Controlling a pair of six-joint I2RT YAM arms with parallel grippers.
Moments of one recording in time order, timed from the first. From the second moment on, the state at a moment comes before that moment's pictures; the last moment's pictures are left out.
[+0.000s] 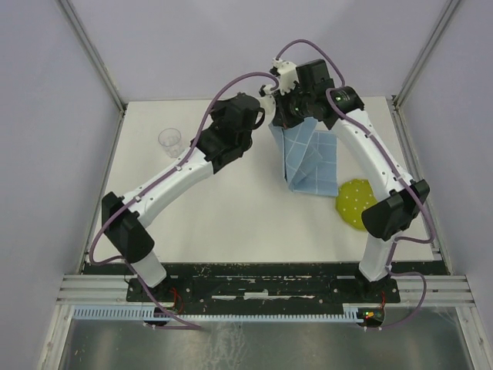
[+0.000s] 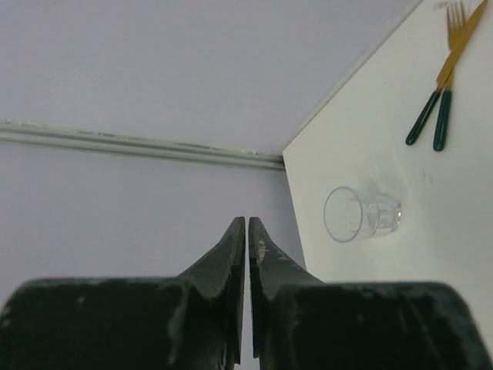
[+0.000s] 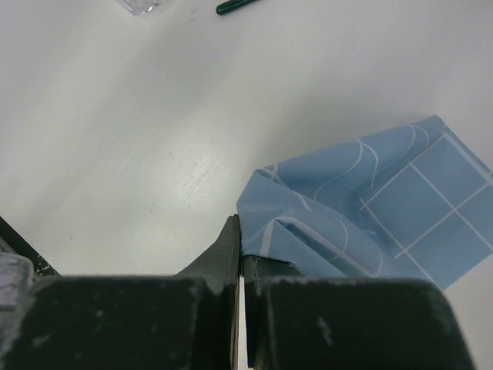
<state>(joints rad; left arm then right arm) -0.79 1.69 1.68 -0.30 -0.91 0.89 0.47 1.84 2.09 -0.93 -0.25 -0.02</state>
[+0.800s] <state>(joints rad) -0.69 1.57 1.44 -0.37 -1.14 1.04 0.59 2.12 2.18 -0.87 -0.35 -0.07</state>
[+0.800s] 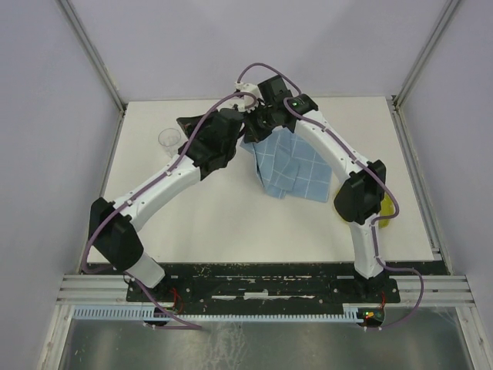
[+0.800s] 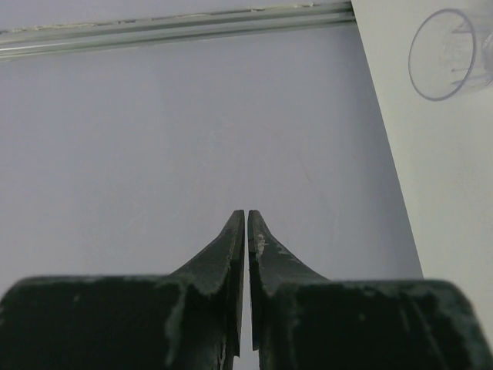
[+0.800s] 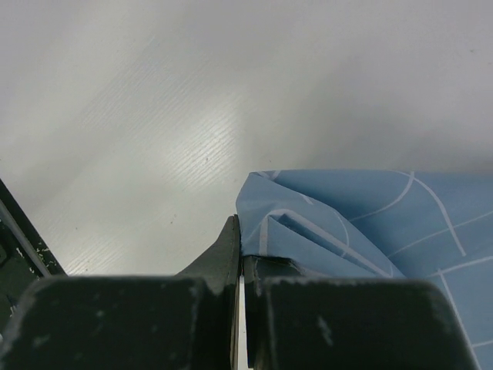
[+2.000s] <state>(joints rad) -0.69 1.60 1.53 -0.21 -0.92 0.86 0.14 2.02 1.91 -0.89 0.06 -0.11</state>
